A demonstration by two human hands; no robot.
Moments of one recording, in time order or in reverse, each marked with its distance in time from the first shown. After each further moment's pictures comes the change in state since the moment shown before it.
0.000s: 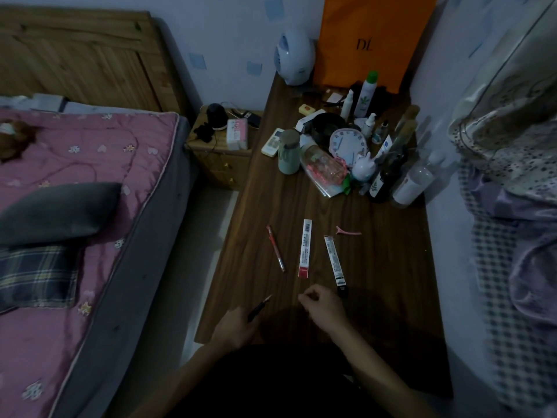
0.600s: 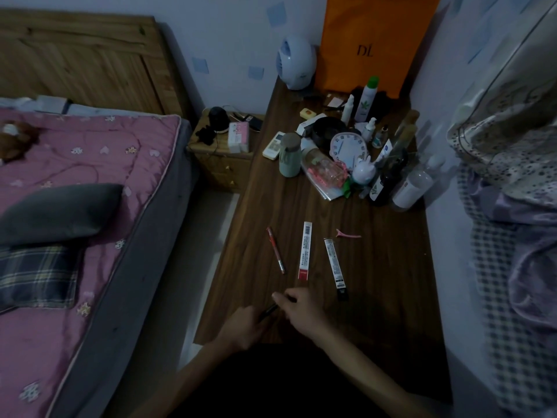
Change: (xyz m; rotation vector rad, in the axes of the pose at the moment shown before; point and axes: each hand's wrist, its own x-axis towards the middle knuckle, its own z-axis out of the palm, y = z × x) left_hand -0.006 0.024 -0.007 0.037 -0.035 0.223; right_hand -0.019 -0.031 0.029 0.103 -0.098 -0.228
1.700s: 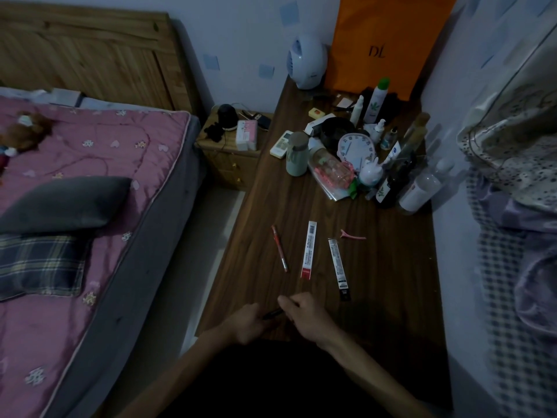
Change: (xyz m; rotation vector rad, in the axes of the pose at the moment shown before) left_hand -0.002 0.010 -0.015 -0.073 -0.202 -0.017; right_hand -0.016 -0.010 -0.012 -0.056 -0.126 -0.056
